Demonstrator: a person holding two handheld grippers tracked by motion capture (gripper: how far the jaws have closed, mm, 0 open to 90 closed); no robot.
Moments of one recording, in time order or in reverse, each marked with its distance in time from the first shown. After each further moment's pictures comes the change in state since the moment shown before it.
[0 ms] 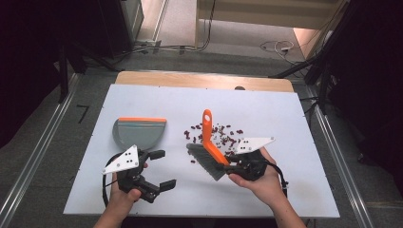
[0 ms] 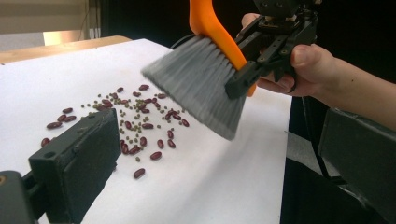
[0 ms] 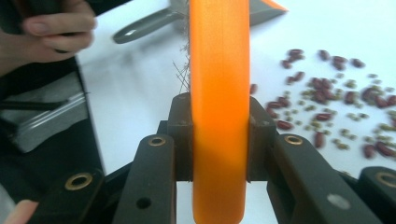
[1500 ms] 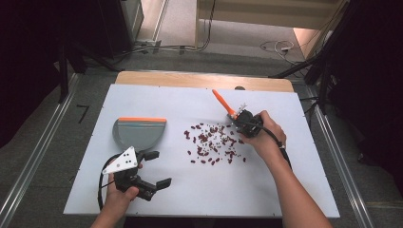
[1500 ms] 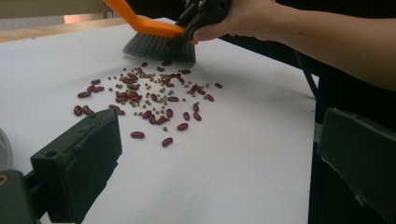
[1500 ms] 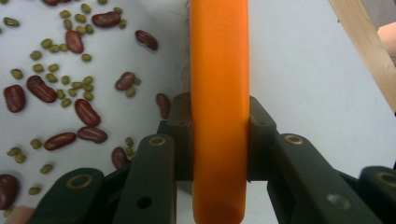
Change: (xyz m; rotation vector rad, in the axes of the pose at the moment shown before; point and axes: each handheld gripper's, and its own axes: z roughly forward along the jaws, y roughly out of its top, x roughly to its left) left arm 0.012 -0.016 -0.003 0.060 0.061 -0.003; right arm -0.121 0.031 0.057 0.552 -0.726 -0.097
